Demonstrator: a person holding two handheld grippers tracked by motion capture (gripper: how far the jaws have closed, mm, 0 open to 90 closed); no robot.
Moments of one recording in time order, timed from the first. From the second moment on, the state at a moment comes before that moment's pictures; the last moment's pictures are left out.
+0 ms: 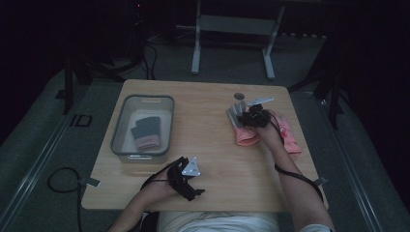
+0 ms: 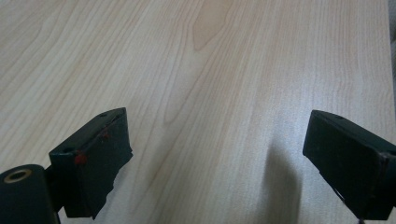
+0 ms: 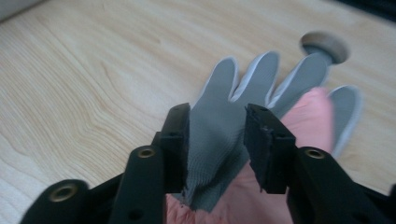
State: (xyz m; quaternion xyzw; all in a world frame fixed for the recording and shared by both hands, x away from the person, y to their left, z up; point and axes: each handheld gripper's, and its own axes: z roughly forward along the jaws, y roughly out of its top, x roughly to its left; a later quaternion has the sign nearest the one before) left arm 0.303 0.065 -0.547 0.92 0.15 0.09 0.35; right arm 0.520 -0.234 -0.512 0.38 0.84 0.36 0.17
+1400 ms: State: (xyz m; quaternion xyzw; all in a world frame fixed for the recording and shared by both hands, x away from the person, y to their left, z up) left arm 0.301 0.066 -0.551 0.92 0.15 0.11 0.35; right arm 0.407 -0.188 -0.446 0.43 0.79 0.37 0.23
